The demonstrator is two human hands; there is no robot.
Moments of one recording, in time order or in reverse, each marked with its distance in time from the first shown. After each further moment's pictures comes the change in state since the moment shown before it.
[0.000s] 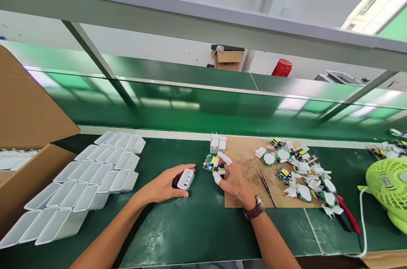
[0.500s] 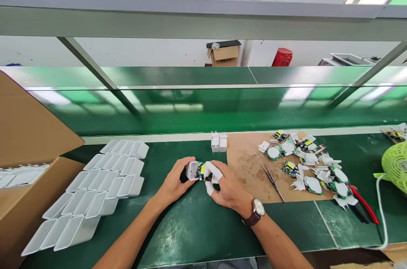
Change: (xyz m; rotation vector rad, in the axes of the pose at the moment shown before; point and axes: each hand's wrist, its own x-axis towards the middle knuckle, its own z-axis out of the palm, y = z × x) left_hand 0.011 -0.006 0.027 0.121 0.366 0.116; right_hand -0.009 -0.031 0.018 -0.196 -0.007 -0.324
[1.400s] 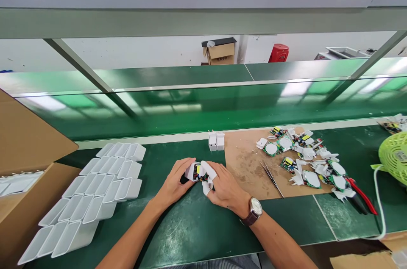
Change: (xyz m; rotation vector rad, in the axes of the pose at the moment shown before) left_hand 0.003 -0.003 0.005 0.095 0.059 0.243; right_hand -0.001 -0.002 0.006 -0.074 -0.013 -0.037
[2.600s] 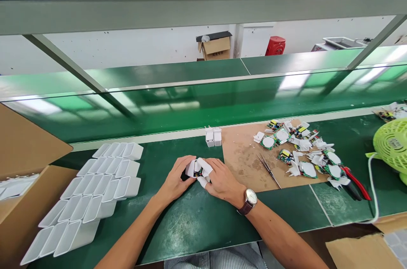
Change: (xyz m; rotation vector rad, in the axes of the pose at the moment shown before) left_hand 0.001 0.001 0.005 -0.058 -0.056 -0.064; right_hand -0.002 0.005 0.011 0.039 -0.011 0.012
